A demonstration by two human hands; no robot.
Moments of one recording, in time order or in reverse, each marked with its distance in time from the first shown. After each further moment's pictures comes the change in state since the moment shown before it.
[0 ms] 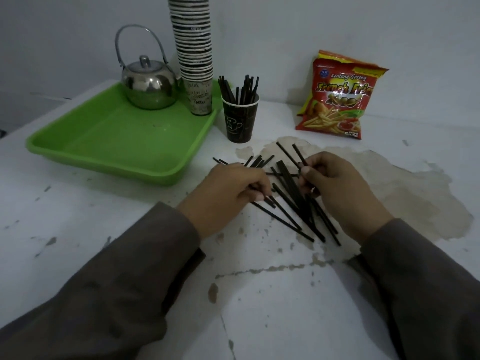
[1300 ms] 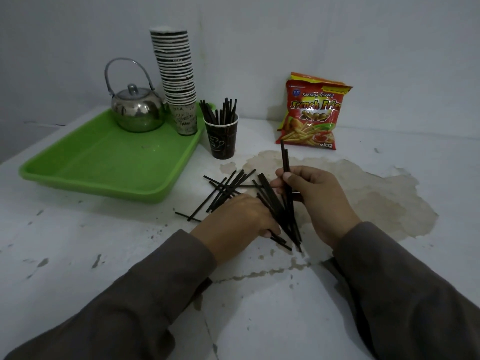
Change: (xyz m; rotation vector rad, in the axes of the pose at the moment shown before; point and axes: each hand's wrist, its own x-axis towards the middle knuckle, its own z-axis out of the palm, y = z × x) left_hand 0.014 0.019 0.038 0.331 -0.088 0.516; right_hand -0.005 0.008 -0.008 0.422 0.009 -0.010
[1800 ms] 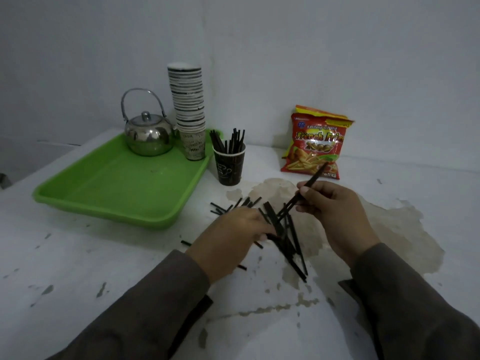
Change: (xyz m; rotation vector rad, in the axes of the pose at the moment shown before) left_hand -0.008 -0.013 -0.019 -0.147 0.179 -0.244; right_hand 0.019 -0.015 -0.014 0.050 0.083 -0.077
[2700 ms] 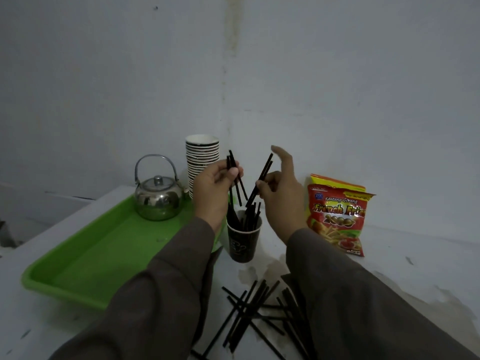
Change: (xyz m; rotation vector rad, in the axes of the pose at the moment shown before) left_hand 0.126 -0.107 -0.081 -0.903 0.878 -0.433; right_hand 0.131 -0.054 0.119 -0.385 0.090 -0.571
